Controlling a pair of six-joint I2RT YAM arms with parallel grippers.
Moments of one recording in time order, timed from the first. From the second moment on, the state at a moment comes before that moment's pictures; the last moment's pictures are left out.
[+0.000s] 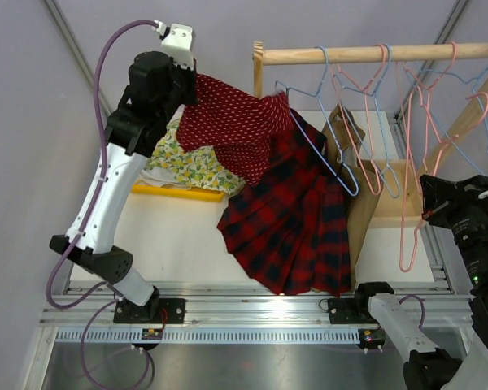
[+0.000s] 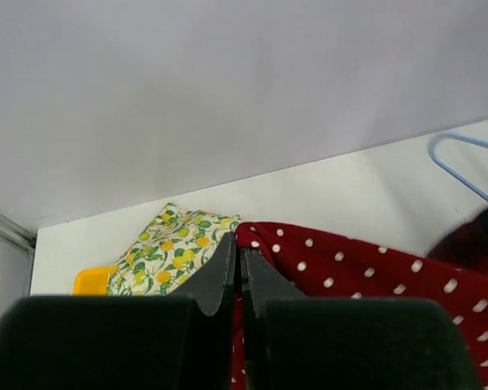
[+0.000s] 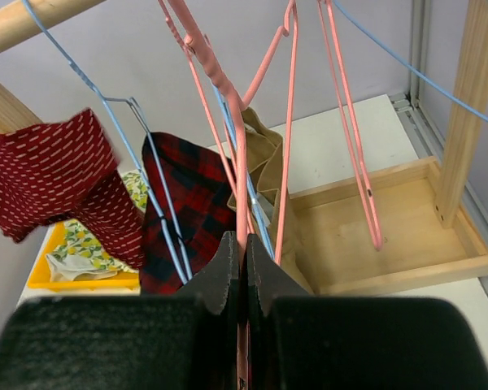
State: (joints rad) left arm -0.47 1.57 2.07 -0.64 -0.20 0.03; right arm 0.08 0.78 1.90 -1.16 0.09 0.35
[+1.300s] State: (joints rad) left arm -0.13 1.53 1.56 -0.59 -0.03 -0.28; right arm 0.05 1.26 1.87 -0.77 0.25 0.16
